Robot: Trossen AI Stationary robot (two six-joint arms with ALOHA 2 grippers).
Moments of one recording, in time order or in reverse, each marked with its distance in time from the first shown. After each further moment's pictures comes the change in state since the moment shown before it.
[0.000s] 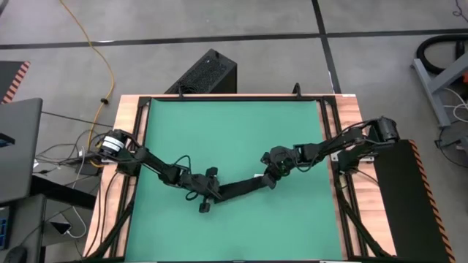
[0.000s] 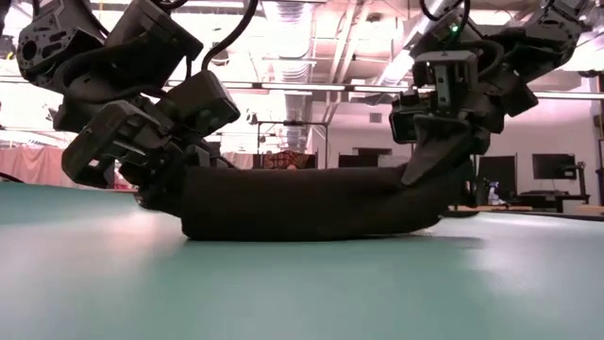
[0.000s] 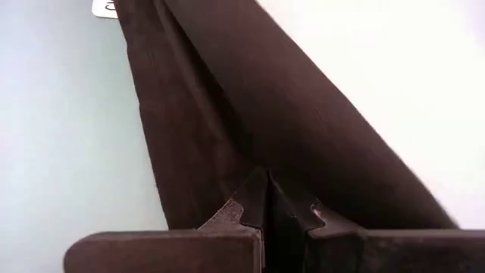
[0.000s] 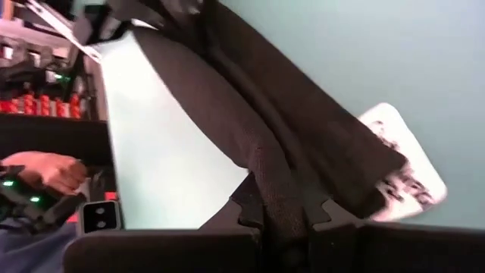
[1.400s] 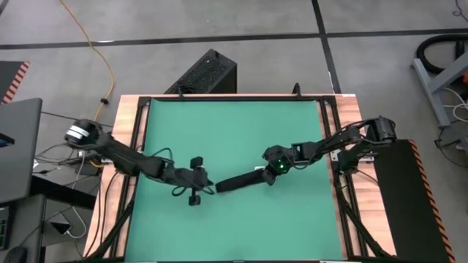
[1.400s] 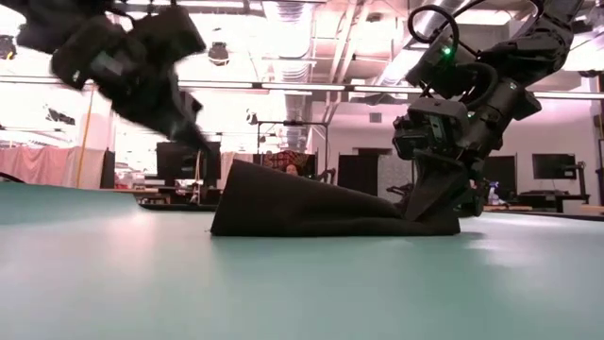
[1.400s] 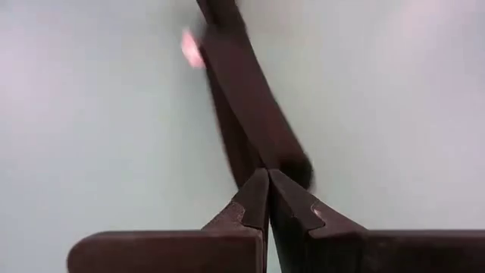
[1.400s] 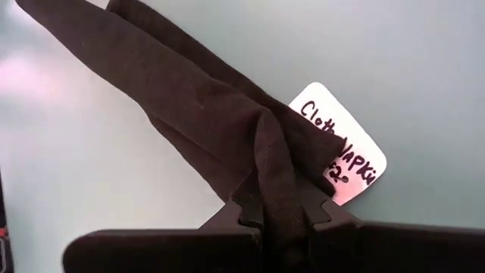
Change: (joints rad) left arm -0.042 -0.469 -0.006 -0.389 -0.269 -0.016; right arm -0.032 0.033 -0.001 -0.111 0.174 -0.103
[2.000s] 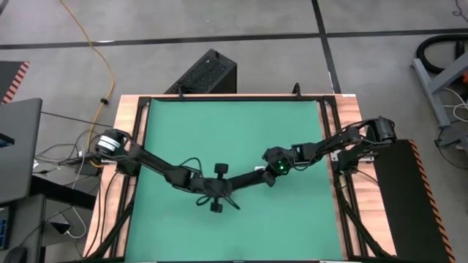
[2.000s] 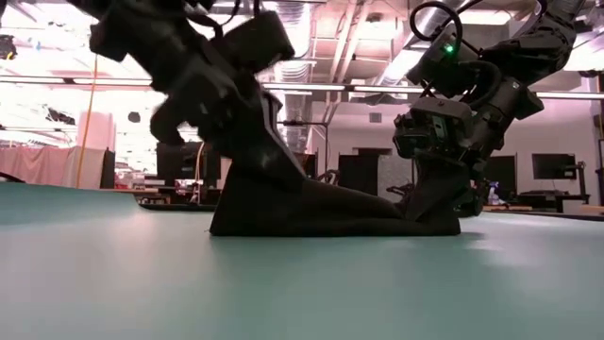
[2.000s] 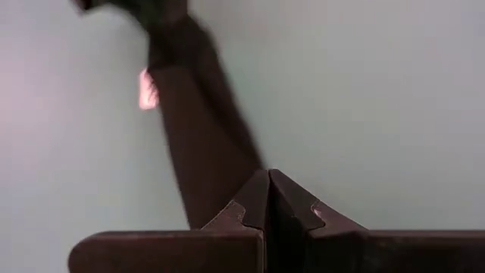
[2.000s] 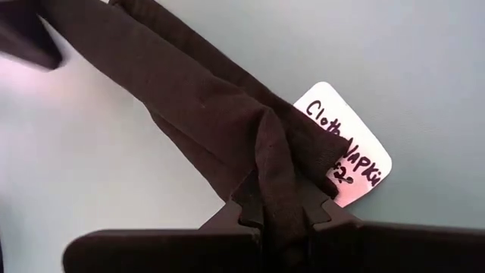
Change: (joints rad) left arm 0.014 0.426 0.343 0.016 -0.033 0.240; right arm 0.019 0.001 0.000 0.000 0.012 -0.019
